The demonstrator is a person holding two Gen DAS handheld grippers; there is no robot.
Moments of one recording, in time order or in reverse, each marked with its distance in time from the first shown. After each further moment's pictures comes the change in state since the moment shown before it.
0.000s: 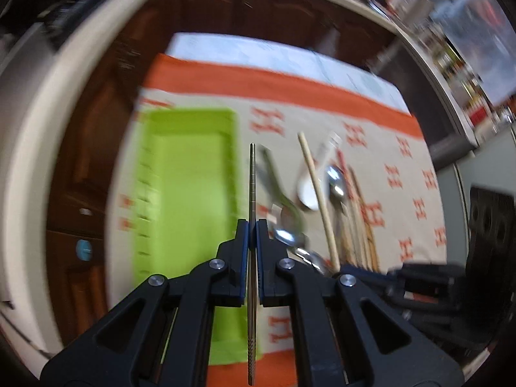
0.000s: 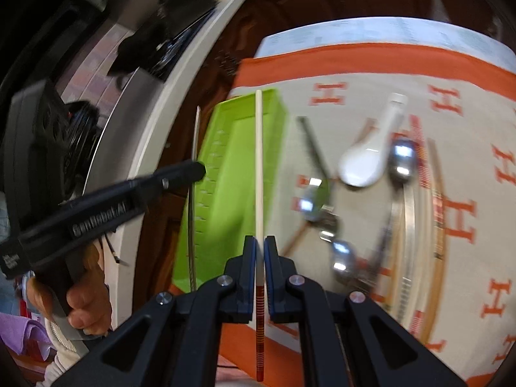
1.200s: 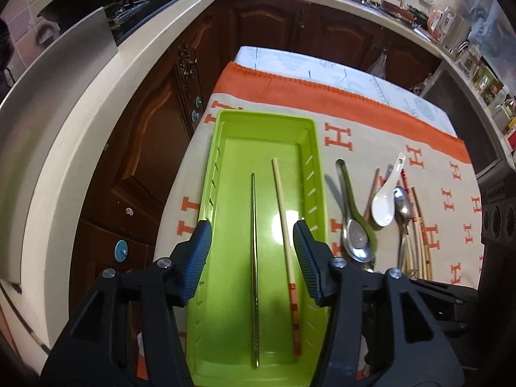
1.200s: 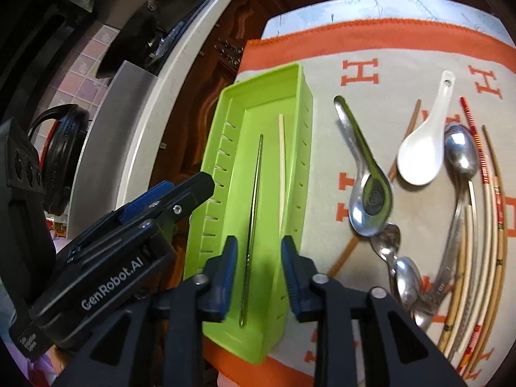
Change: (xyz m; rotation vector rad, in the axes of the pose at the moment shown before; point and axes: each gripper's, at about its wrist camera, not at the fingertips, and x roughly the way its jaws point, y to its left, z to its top) left arm 0.014 0.046 -0.026 -0.066 -0.124 0.191; right arm 0.054 0.014 0.002 0.064 -0.009 0.011
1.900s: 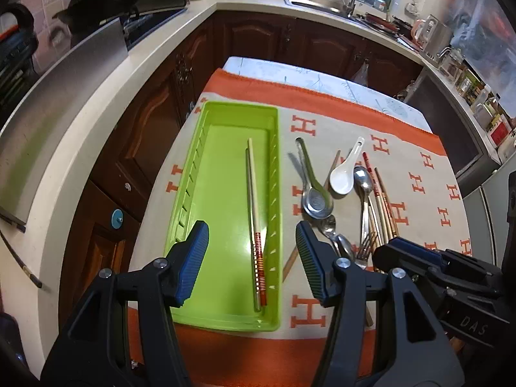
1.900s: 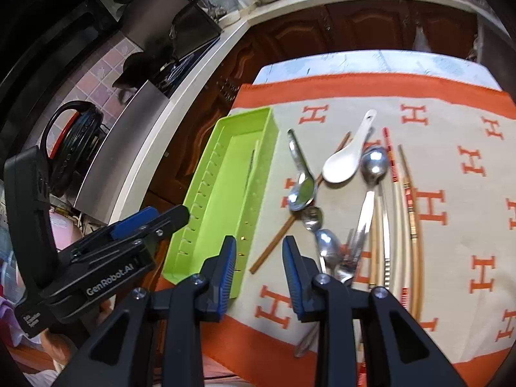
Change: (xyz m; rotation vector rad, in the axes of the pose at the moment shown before) left arm -0.067 -0.030 -0.062 0.002 -0.073 -0.029; right arm -0.091 -0.012 -0.051 -0.112 -0.189 -0.111
